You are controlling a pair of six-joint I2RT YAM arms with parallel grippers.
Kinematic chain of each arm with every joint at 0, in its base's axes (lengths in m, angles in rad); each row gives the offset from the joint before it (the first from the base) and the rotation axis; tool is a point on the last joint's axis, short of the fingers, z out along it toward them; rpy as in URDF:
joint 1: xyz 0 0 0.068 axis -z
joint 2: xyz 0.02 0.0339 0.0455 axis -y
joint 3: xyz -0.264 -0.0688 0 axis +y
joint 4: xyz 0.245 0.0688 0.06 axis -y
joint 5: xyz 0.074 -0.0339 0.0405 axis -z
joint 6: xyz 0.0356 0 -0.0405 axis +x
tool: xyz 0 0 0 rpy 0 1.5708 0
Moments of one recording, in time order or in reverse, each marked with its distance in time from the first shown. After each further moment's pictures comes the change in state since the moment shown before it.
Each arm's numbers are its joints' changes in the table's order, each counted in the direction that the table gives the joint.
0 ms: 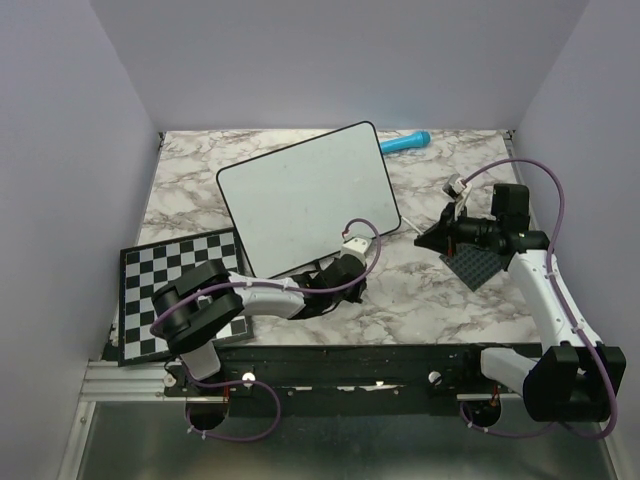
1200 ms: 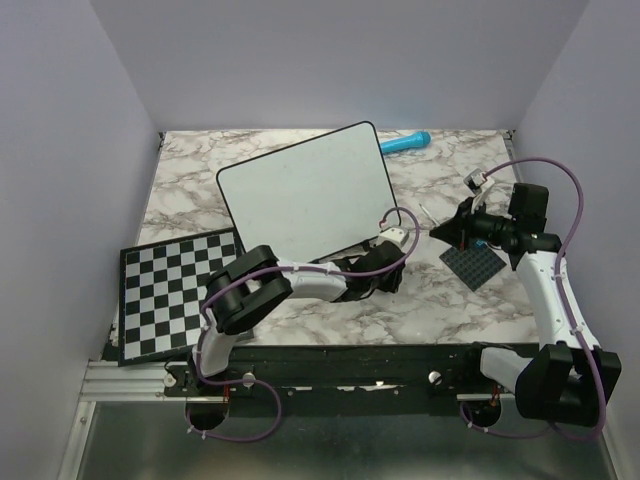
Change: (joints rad) left arm 0.019 -0.331 -0.409 -0.123 0.024 -0.023; right arm 0.130 0.008 0.000 0.032 0.041 0.077
